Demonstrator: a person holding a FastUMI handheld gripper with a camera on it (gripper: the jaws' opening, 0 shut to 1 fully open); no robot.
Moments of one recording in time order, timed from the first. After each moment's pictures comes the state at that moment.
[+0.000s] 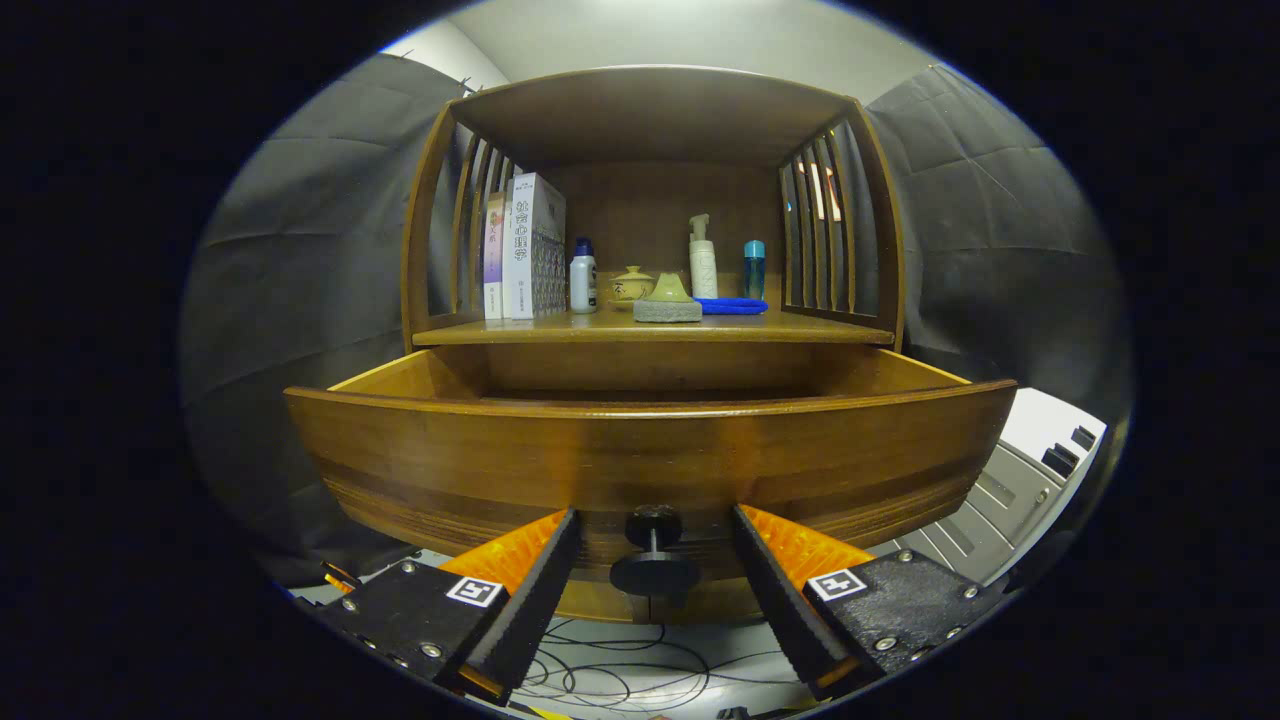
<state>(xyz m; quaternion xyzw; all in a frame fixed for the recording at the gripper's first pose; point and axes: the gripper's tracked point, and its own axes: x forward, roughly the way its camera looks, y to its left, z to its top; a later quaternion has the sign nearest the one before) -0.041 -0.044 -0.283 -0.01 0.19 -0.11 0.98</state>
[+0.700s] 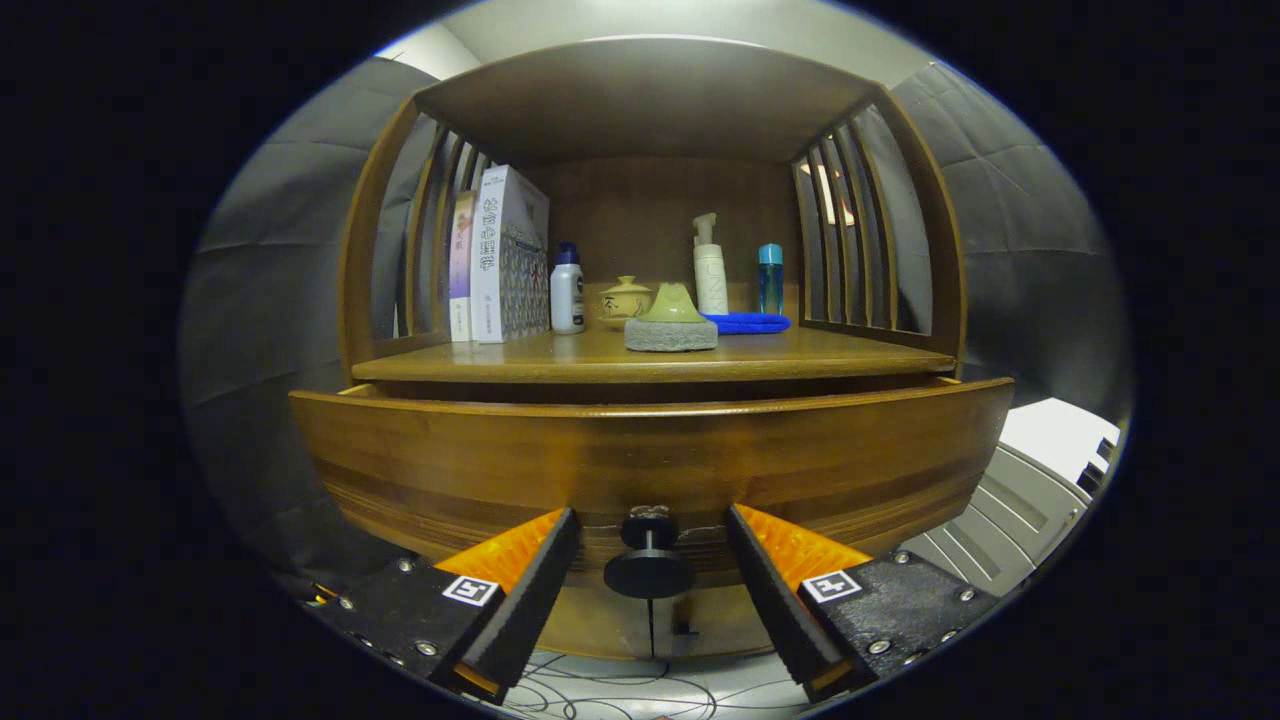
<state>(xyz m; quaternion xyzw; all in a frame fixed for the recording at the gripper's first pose) 0.058 -0.068 -0.289 -0.01 0.17 -0.11 0.98</state>
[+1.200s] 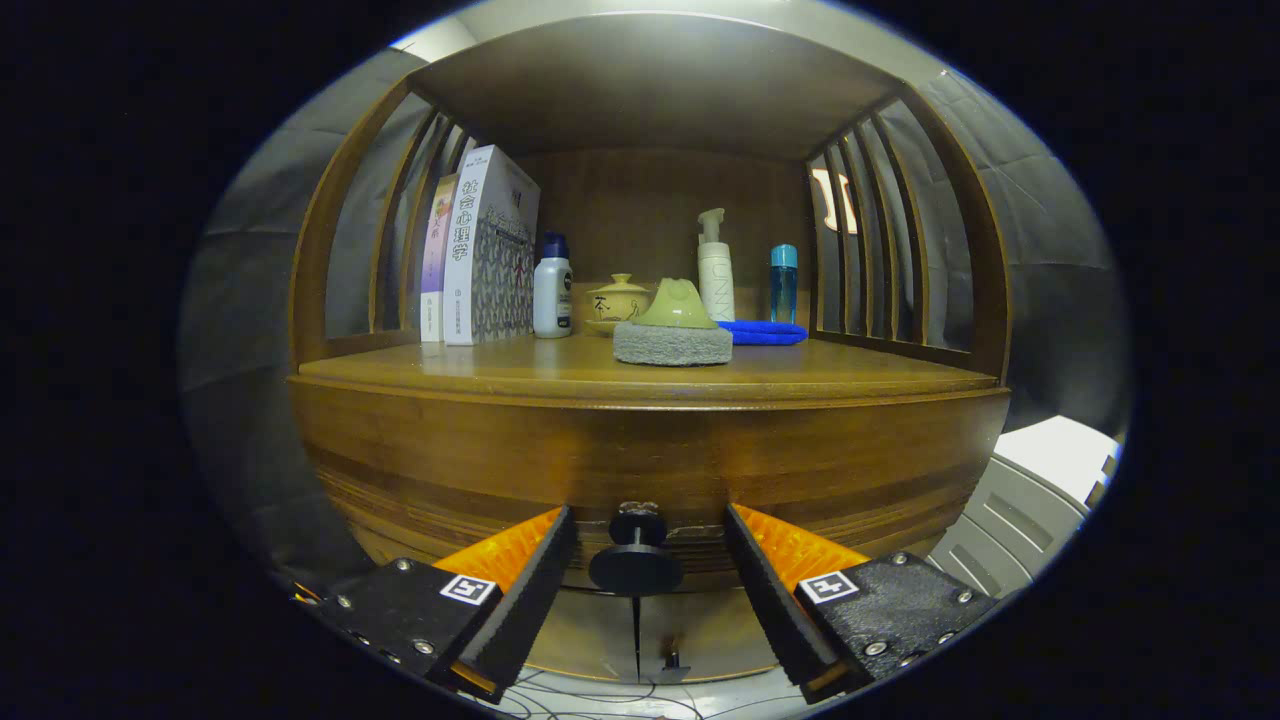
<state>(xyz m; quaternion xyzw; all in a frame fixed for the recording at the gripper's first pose) 0.101 -0.081 -0.297 -0.03 0.16 -0.12 0.98</state>
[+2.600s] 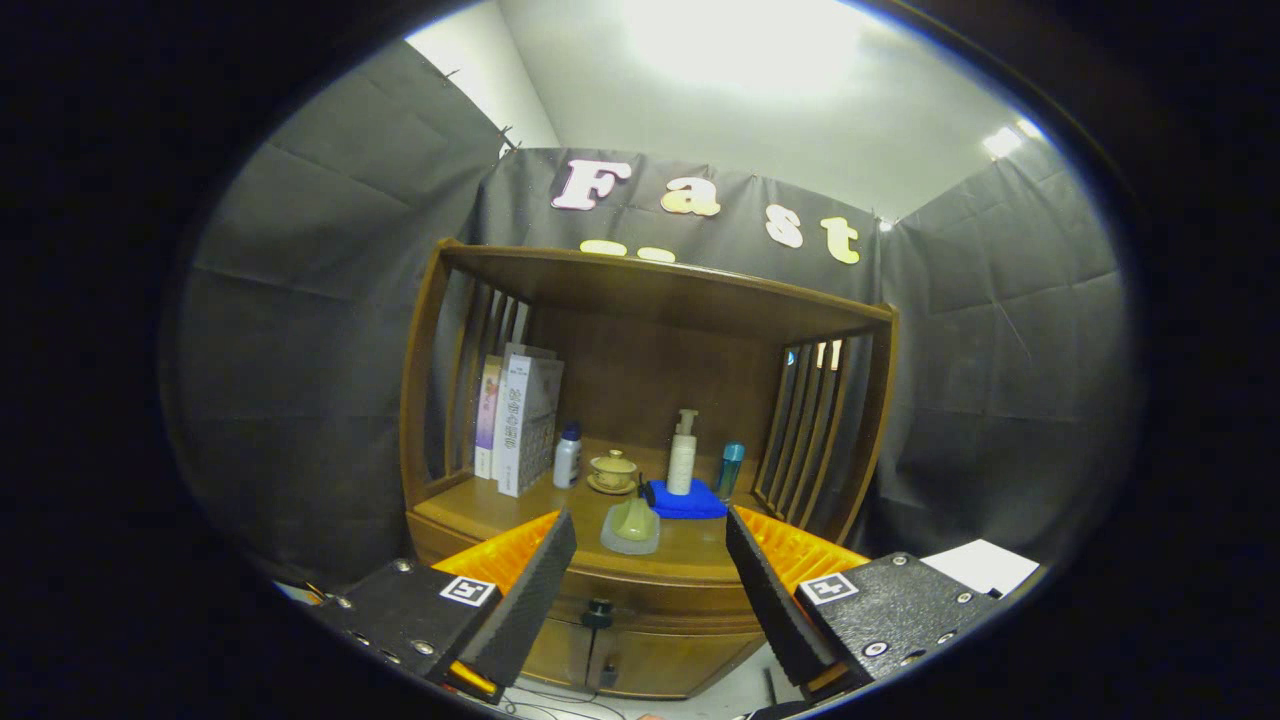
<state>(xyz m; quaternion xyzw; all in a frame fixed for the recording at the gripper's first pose) -0.009 -0.047 -0.026 -0.10 0.07 -0.09 0.99</state>
